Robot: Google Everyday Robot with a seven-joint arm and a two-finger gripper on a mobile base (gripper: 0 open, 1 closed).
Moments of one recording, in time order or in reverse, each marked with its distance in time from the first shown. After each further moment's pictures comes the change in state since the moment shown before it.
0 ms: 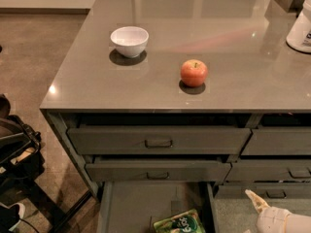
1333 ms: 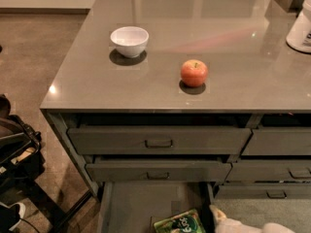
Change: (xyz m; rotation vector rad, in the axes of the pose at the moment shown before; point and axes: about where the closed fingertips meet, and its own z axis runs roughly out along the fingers) arm 0.071 0.016 0.174 -0.097 -0.183 0.178
